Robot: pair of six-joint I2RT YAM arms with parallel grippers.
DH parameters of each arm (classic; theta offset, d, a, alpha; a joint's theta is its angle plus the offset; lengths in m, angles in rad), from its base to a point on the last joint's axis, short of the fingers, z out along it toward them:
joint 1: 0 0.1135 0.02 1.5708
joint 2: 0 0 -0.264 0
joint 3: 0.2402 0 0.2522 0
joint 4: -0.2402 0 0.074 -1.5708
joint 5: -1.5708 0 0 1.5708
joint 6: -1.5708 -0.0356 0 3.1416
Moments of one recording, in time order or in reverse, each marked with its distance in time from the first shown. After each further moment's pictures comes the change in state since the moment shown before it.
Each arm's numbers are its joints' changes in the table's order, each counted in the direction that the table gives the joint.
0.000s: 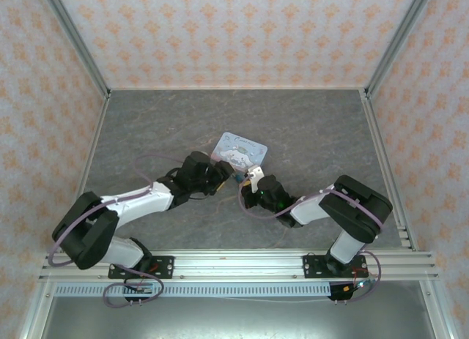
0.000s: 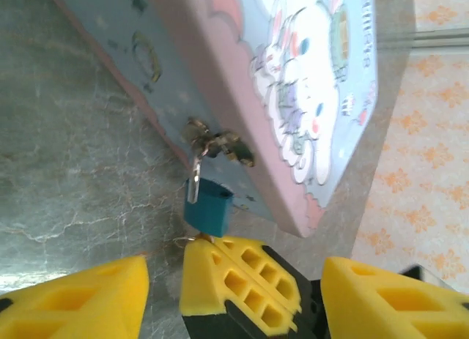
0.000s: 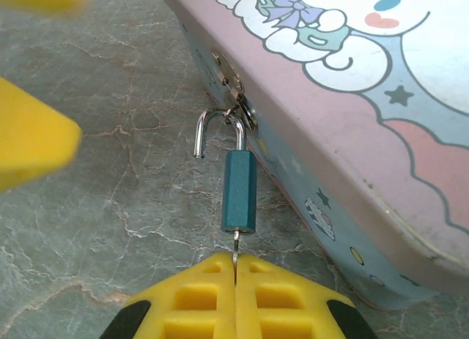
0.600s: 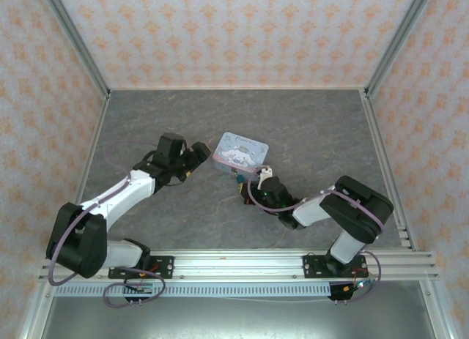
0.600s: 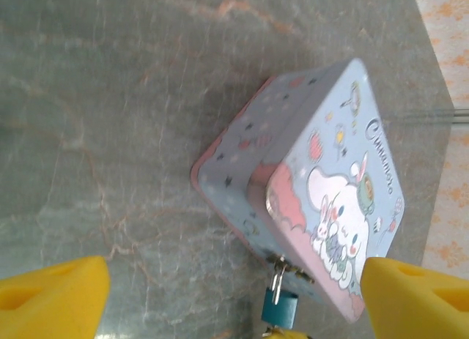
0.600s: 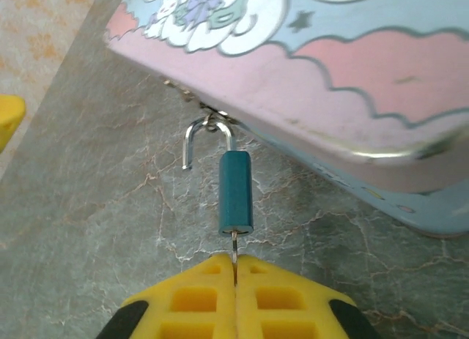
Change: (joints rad) left arm 0.277 0.043 0.140 -0.285 0.003 -0.297; right arm -0.018 0.008 -0.040 0.062 0.036 -0.504
